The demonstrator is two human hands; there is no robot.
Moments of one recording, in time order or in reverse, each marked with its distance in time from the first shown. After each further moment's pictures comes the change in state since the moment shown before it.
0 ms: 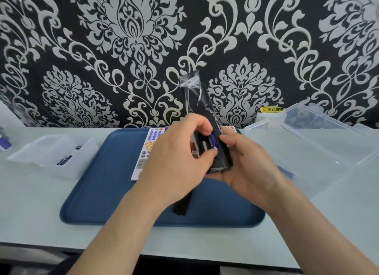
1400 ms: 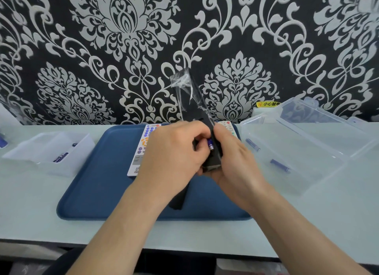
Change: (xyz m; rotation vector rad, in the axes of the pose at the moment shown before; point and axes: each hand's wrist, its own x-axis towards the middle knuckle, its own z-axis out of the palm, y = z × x) left_hand 0.004 0.005 0.007 0.156 0.112 0.123; right_hand -0.002 0.019 0.018 -0.141 0.220 -0.166
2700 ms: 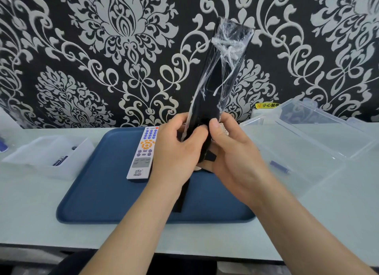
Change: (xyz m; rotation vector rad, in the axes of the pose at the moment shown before) left_hand 0.005 0.010 0.015 -0.673 -0.010 -0.631; right_hand 0.006 -0.009 -0.009 0.054 -0.084 -0.056
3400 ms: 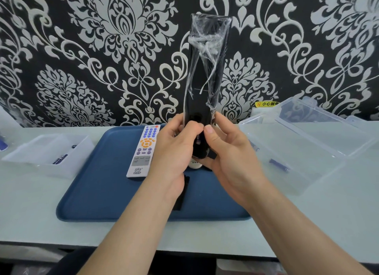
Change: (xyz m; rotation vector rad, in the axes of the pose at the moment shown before) left_hand 0.004 -0.002 0.001 -0.271 -0.043 -0.183; right_hand 0.001 0.011 -0.002 -0.098 0.003 -0.096
